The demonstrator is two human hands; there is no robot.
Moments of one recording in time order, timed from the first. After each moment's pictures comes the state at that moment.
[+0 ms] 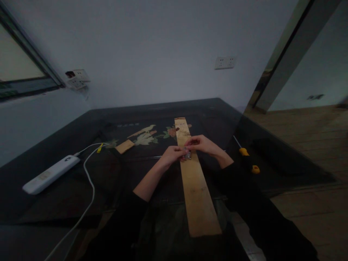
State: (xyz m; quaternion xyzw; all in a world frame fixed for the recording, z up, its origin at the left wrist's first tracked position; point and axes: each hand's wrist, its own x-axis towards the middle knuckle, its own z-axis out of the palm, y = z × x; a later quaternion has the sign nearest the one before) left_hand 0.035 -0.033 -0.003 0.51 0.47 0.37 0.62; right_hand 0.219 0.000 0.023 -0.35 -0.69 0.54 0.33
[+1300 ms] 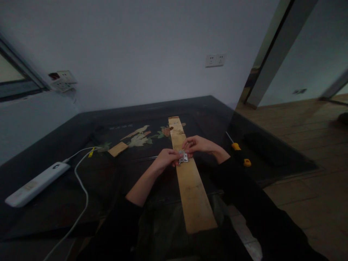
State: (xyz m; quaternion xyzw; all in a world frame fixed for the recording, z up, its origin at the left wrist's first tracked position) left_hand 0.035 -0.047 0.001 0.55 0.49 0.31 0.60; right_hand 0.239 0.002 0.010 -0.31 -0.68 0.63 0.23
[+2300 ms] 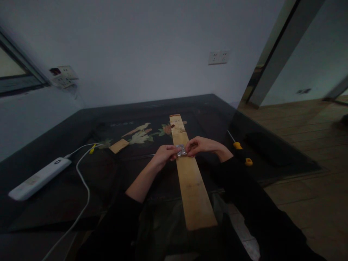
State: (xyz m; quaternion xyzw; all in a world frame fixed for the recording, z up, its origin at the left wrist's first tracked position) left_hand 0.030 -0.044 0.003 0.49 0.48 0.37 0.62; right_hand 0.244 0.002 0.011 -0.32 -0.70 0.62 0.15
